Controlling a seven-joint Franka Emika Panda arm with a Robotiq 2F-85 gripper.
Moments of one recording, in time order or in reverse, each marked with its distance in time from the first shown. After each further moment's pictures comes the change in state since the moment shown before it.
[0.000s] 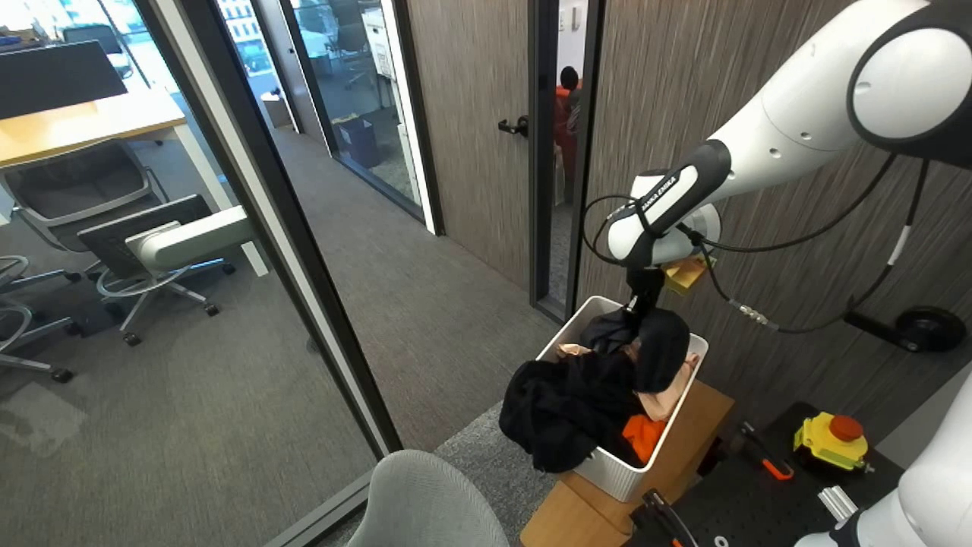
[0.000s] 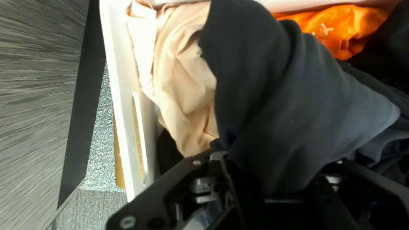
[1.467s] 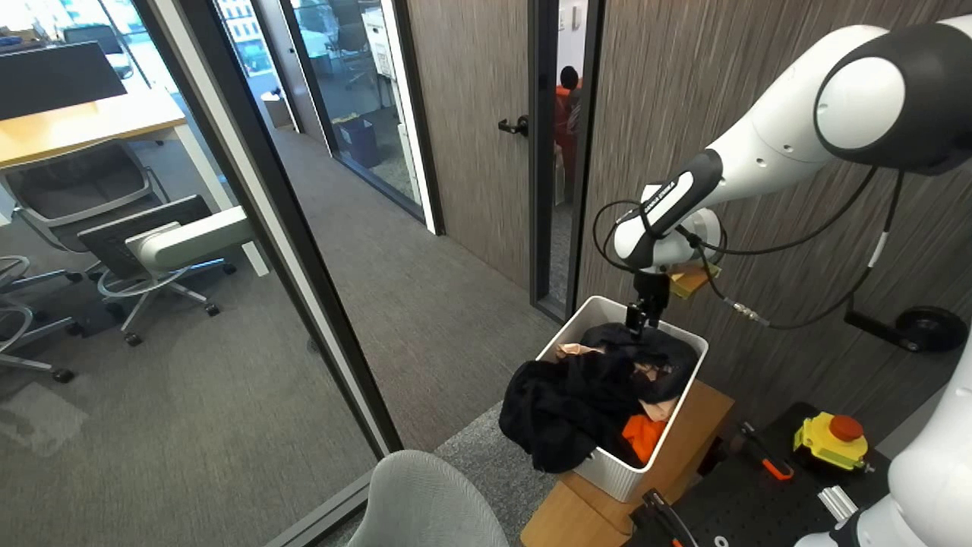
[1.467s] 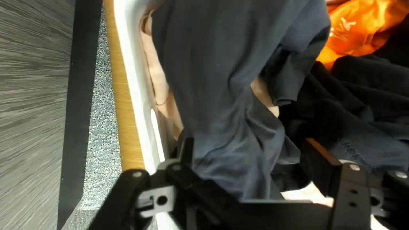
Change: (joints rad) arm -0.108 0.119 0.042 0.093 0.027 -0.022 -0.020
